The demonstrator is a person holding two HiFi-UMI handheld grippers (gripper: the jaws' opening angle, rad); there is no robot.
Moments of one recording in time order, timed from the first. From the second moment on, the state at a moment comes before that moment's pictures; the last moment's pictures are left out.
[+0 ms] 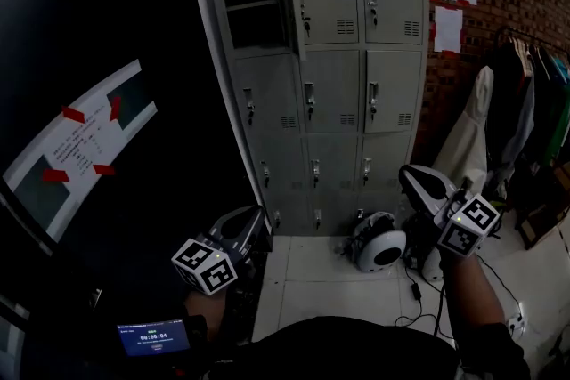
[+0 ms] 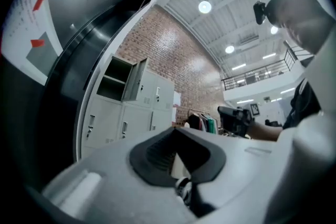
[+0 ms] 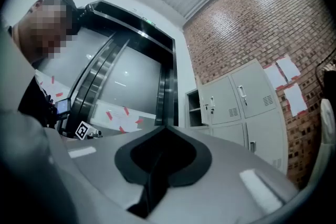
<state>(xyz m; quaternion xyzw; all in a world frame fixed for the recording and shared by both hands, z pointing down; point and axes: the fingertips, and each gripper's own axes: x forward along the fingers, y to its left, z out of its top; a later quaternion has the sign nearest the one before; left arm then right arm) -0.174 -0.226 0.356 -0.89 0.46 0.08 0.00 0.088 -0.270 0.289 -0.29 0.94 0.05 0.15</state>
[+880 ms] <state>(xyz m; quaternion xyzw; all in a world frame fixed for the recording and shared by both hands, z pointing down) -0.253 -0.576 0.267 -0.87 0.48 0.08 0.06 -0.051 -0.660 0.194 -0.22 0.96 0.13 0.15</state>
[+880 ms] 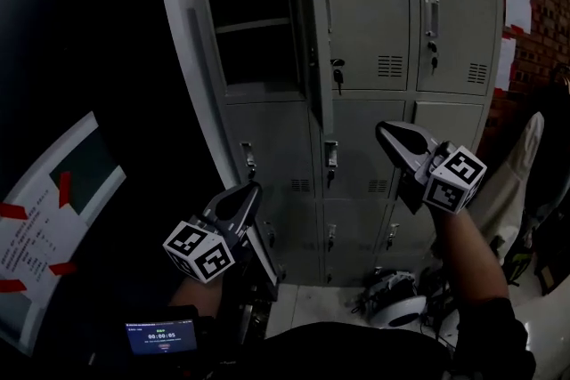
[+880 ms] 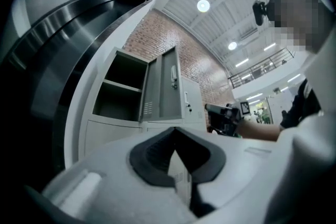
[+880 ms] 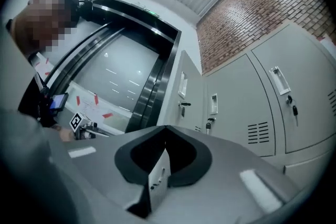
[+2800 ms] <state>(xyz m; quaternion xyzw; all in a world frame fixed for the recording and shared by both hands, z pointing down) -0.416 -0.693 0.269 -0.84 0.52 0.12 0.07 -0.375 -0.873 0.160 -0.21 0.95 0.22 0.03</state>
